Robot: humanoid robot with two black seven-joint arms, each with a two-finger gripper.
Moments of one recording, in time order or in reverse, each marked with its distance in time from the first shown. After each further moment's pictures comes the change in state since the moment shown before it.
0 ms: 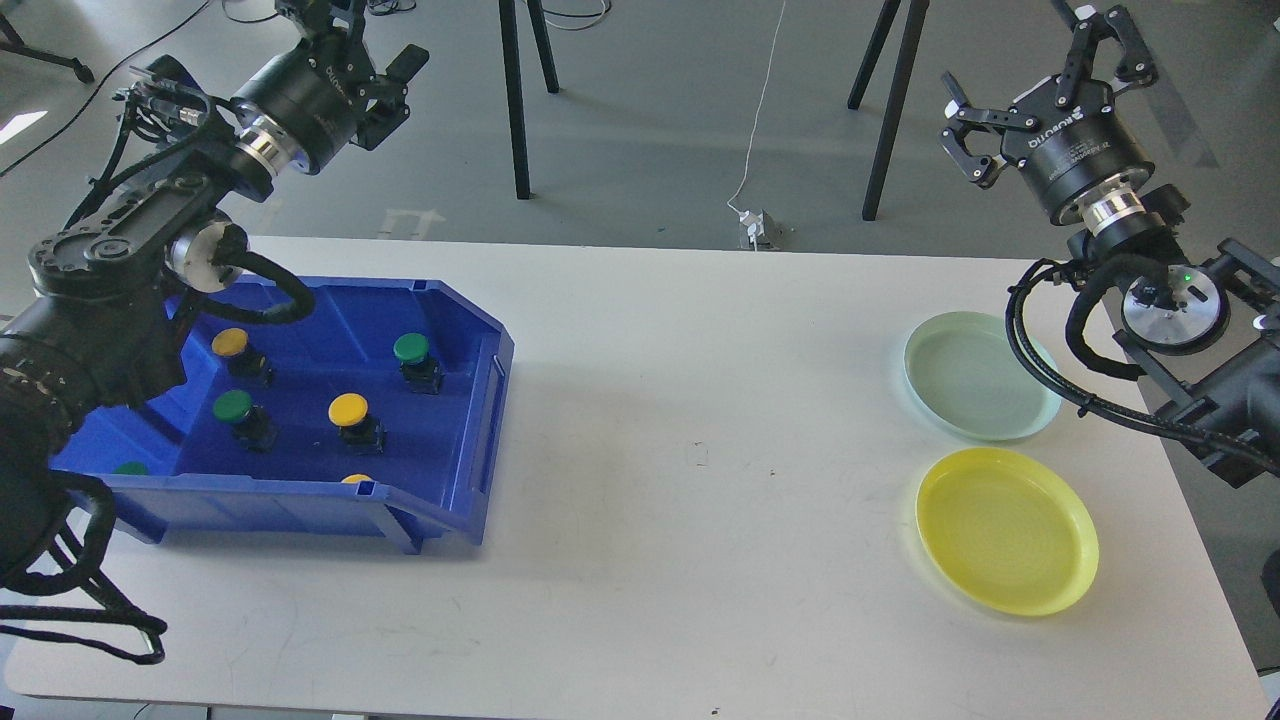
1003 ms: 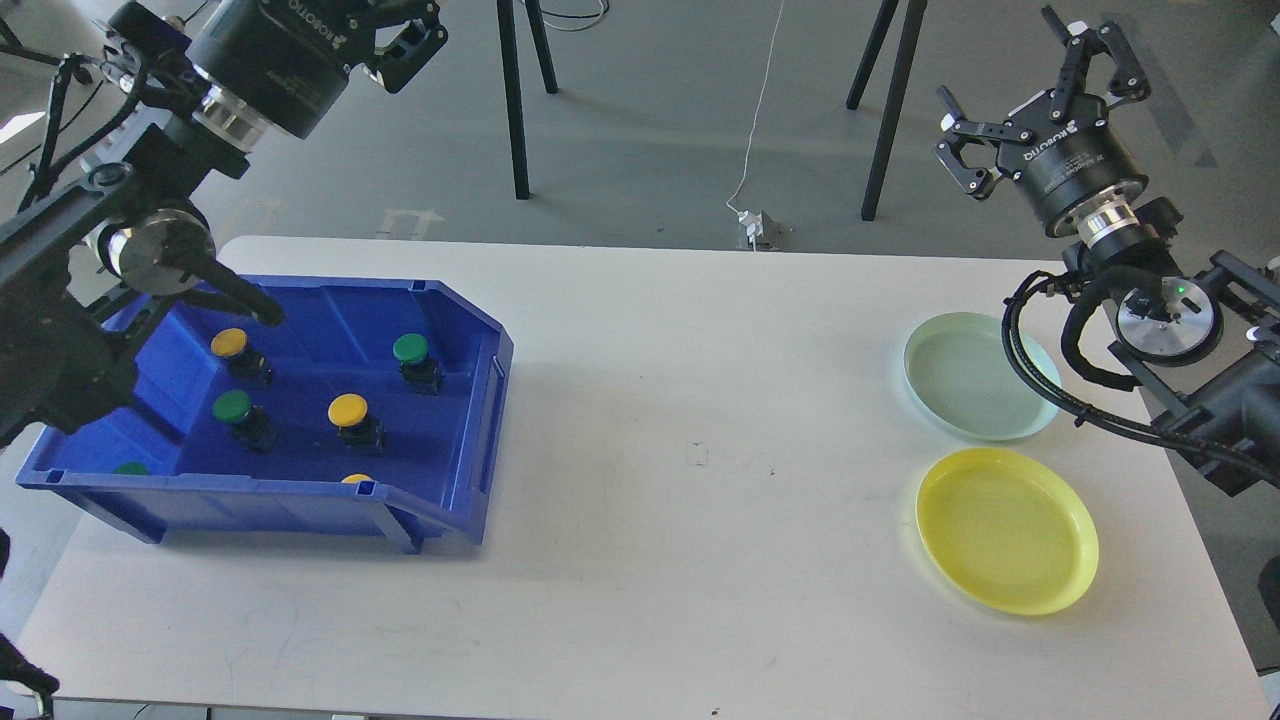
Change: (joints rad) left arm 0.071 0.326 -0.165 -0.768 0.263 -0.001 0.000; right arm -0.014 0.002 0.010 0.005 0.001 0.000 0.002
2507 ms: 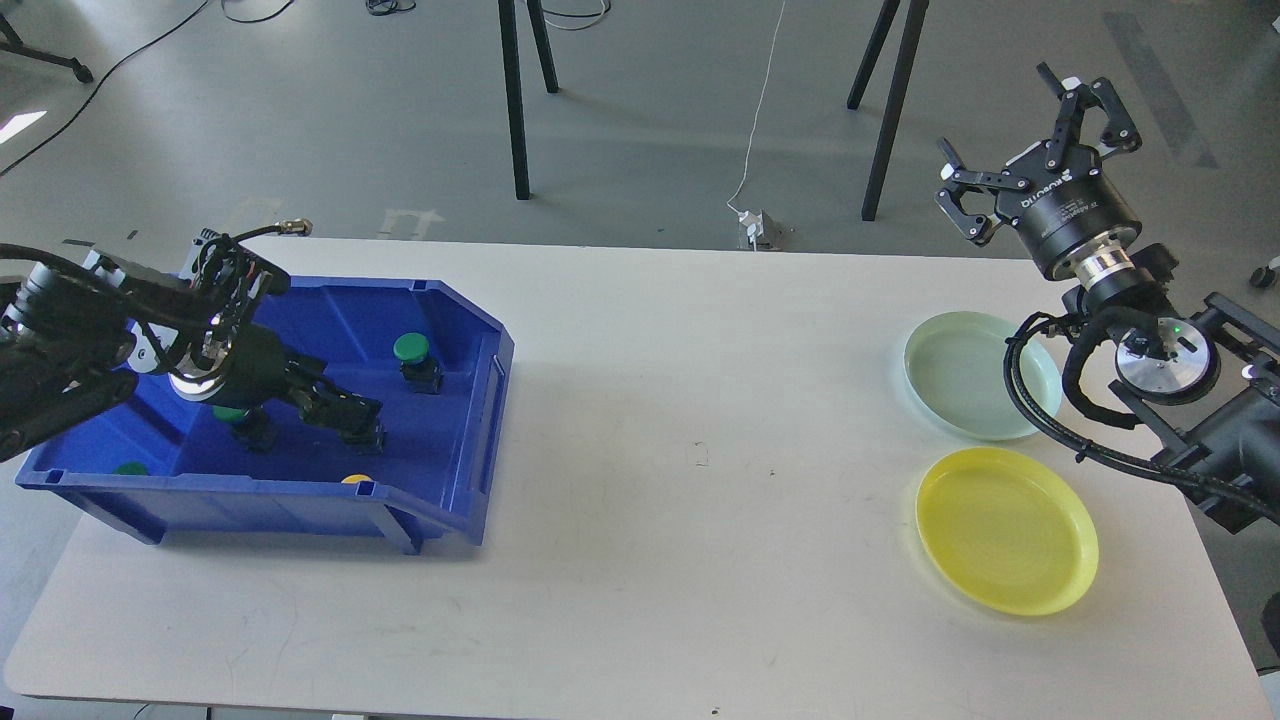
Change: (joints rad) left arm -0.187 0.019 0.924 0.310 1.056 0.126 0.000; right arm -0.076 -0.003 0.000 0.002 0.000 0.000 0.000
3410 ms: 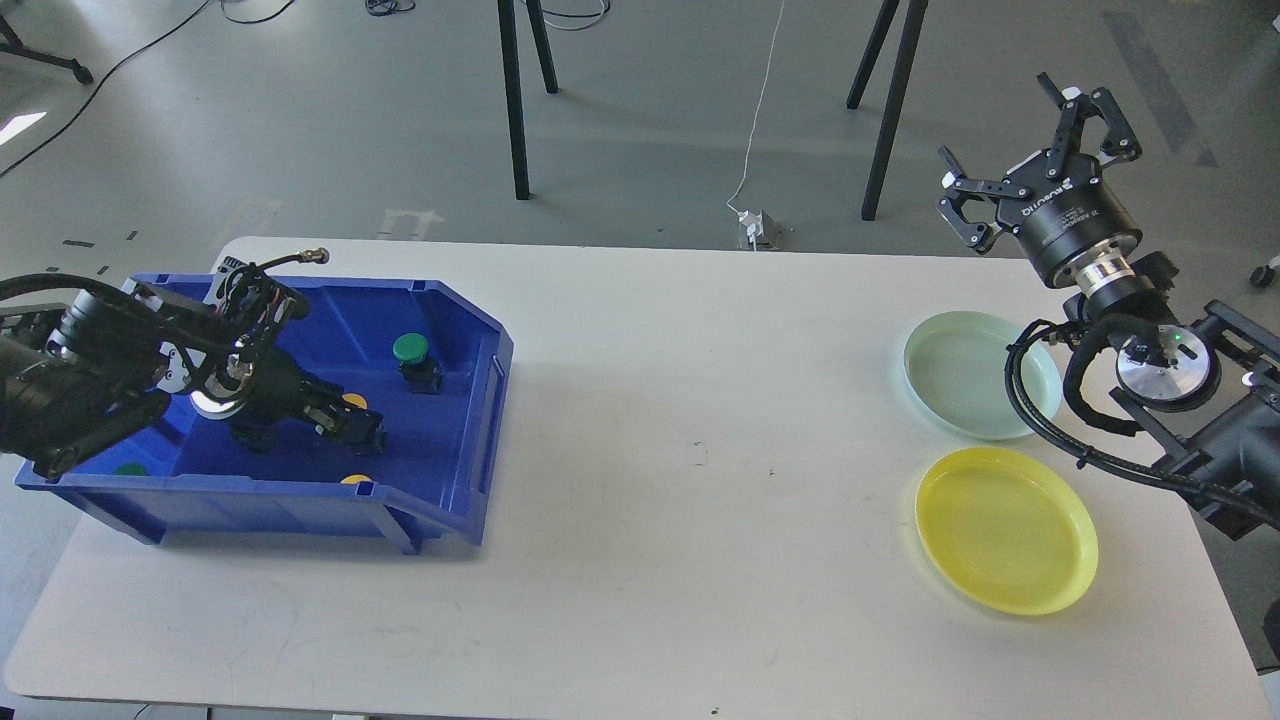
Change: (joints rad) left arm 0.056 -0.080 0.000 0.135 0.000 0.013 0.000; right arm -0.011 -0.002 0.002 0.001 0.000 0.000 0.000
